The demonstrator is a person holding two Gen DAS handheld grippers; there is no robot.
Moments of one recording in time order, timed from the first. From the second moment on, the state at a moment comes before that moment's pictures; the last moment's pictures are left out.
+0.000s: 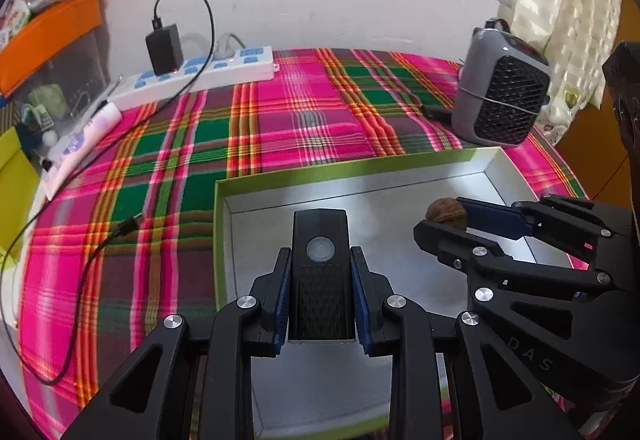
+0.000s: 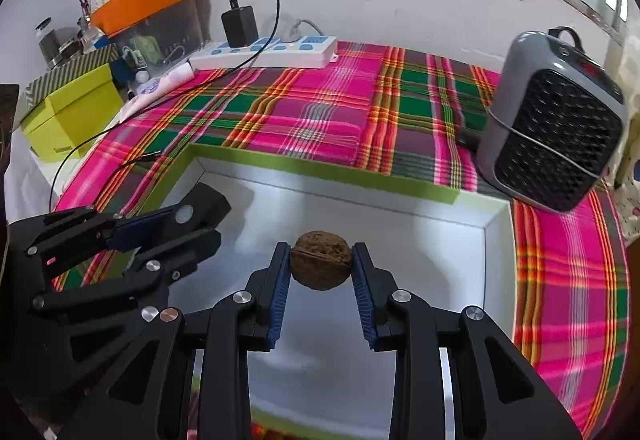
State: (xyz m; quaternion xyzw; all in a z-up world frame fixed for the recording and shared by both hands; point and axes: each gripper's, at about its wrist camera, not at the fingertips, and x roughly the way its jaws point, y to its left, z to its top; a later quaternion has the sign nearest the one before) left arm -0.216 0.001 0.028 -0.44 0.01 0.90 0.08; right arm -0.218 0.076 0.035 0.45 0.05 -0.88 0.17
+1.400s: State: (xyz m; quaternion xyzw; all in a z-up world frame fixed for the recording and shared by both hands) left arm -0.233 -0.004 0.024 -0.44 0.02 0.90 0.07; right arm -0.243 0.082 0.022 0.46 0.03 -0.87 0.15
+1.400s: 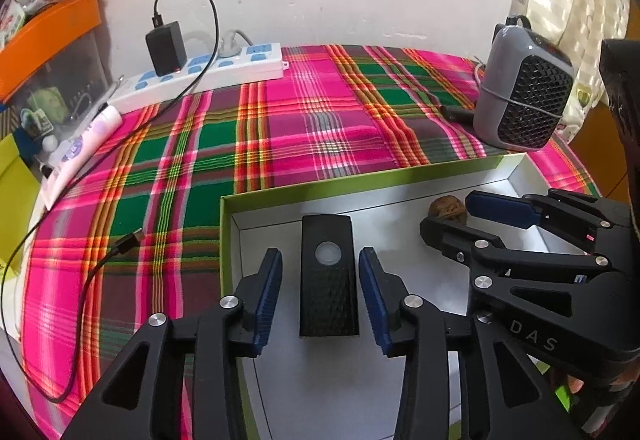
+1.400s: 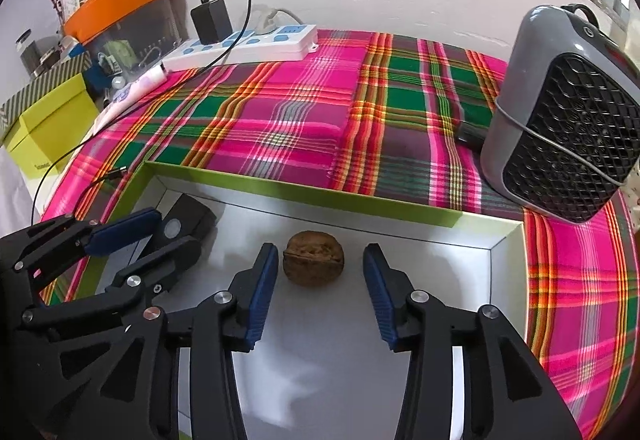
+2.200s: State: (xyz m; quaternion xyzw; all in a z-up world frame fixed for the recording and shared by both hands) left arm -0.171 -0.013 0.052 -0.40 0.01 0.91 0.07; right arm -0.183 0.094 0.055 0.42 0.01 -0.90 0.15
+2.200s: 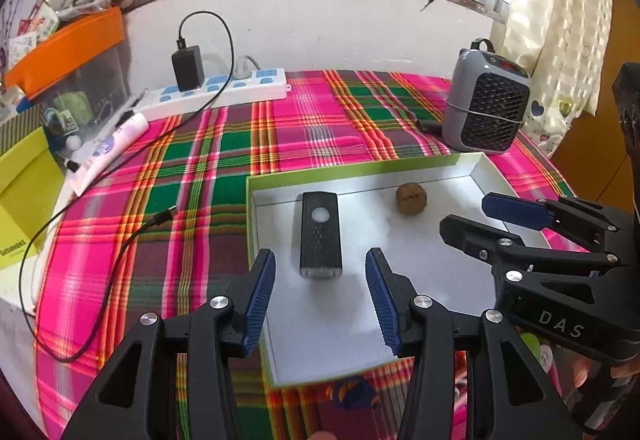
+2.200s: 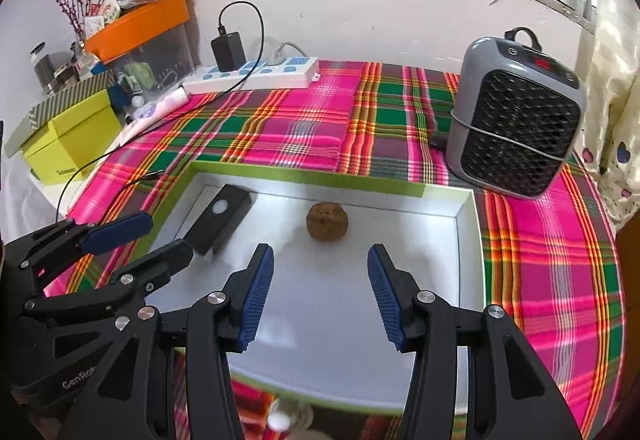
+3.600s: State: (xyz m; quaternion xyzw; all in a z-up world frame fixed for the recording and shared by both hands) left arm -0.058 -0.057 0.013 -0.42 0.01 0.90 0.09; right arm -0.044 0.162 0.042 0.39 -0.01 -0.92 0.10
